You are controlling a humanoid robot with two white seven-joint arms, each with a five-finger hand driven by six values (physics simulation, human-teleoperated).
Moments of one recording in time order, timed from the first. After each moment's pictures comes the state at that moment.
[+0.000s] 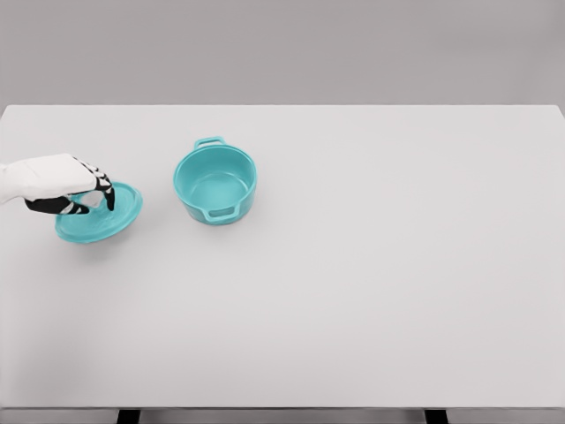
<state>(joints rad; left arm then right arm) -0.56 0.92 -0.53 -1.35 -0.41 -0.61 -0.61 0.05 0.00 -0.16 0.08 -0.01 -0.25 -0.31</state>
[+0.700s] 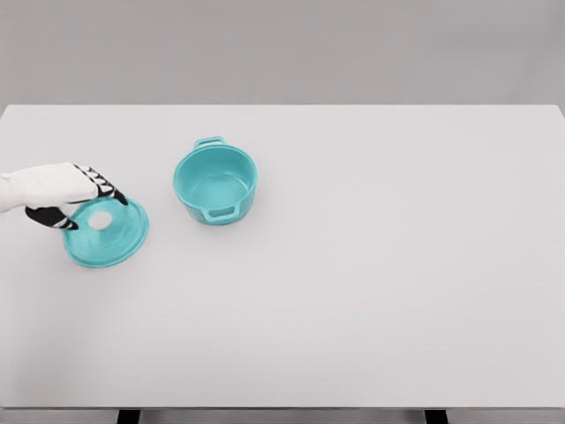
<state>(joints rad) -0.54 0.91 -0.51 -1.35 -0.46 -0.61 -0.61 0.05 0.00 -0.16 0.08 -0.01 -0.25 -0.31</state>
